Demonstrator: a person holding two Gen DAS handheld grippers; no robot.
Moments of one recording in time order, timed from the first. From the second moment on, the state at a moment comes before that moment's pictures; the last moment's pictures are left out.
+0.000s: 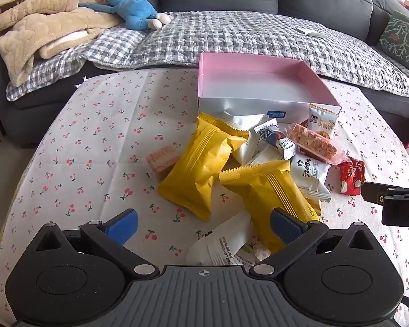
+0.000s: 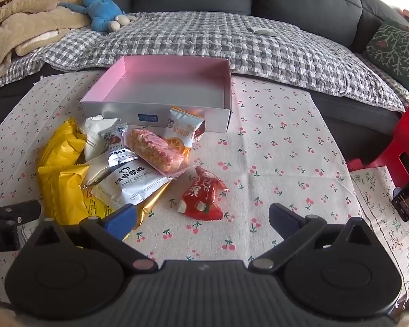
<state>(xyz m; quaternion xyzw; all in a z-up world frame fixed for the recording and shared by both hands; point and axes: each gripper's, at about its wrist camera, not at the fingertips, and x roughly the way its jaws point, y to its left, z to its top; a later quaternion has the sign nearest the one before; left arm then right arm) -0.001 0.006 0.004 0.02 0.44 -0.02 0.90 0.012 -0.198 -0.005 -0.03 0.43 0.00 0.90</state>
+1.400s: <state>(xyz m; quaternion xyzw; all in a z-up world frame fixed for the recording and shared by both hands) -0.002 0.009 0.007 0.02 0.43 -0.02 0.90 0.012 -0.195 -0.004 -0.04 0.43 0.00 0.90</state>
